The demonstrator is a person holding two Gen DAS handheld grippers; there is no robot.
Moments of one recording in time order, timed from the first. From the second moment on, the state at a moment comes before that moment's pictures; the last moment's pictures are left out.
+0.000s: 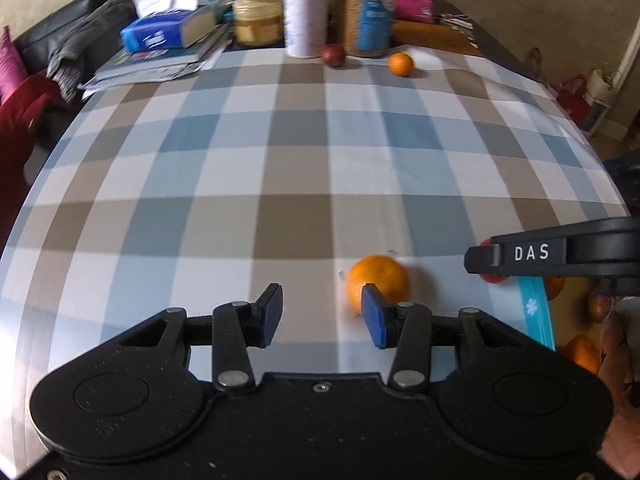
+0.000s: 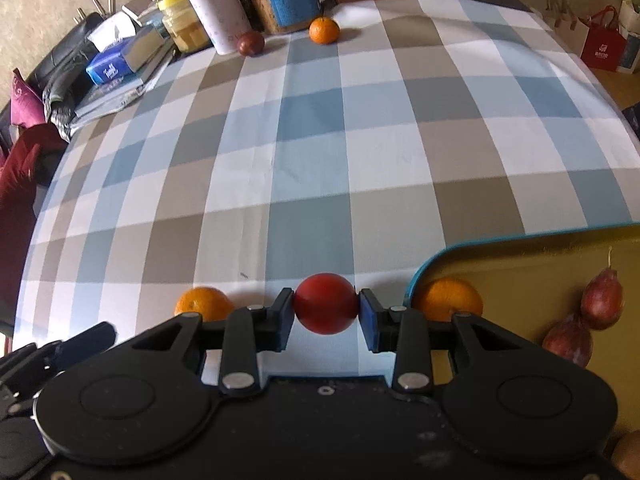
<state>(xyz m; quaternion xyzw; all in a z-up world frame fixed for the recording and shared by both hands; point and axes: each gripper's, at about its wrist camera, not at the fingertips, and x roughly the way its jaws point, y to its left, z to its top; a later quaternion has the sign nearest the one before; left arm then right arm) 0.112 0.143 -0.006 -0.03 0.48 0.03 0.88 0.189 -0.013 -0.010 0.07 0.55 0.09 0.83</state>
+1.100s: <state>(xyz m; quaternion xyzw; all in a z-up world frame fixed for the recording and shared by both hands) 0.148 0.128 -0.036 -0.04 0.51 -0.01 0.86 0.220 -0.020 -0.025 0.08 0.54 0.10 0.83</state>
